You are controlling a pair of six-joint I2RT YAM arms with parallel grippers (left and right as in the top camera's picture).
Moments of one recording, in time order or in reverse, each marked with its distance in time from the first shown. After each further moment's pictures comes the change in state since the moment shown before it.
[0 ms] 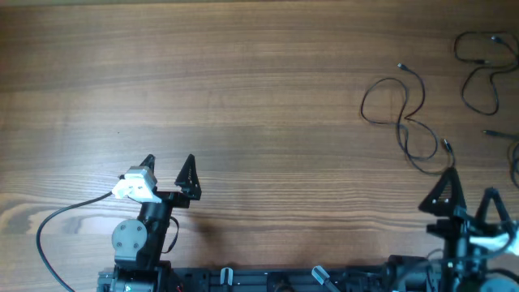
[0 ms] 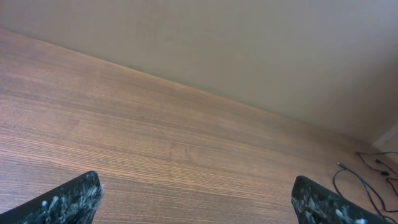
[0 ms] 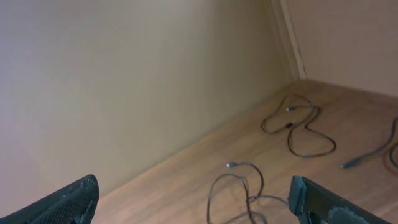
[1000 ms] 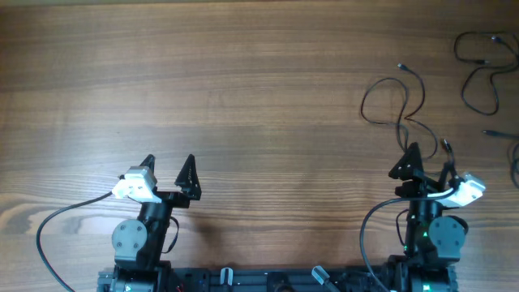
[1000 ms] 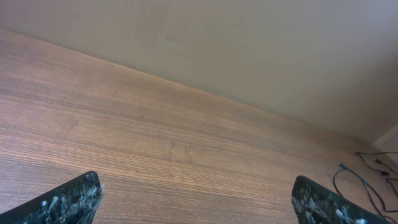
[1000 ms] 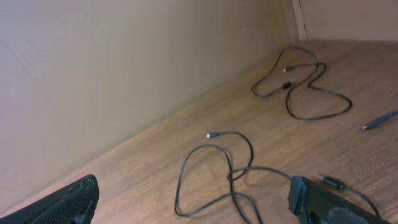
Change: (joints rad) left arm 0.000 0.000 -0.001 0.000 0.000 0.000; right arm 0.000 0.000 -0.598 0.539 0.003 -0.007
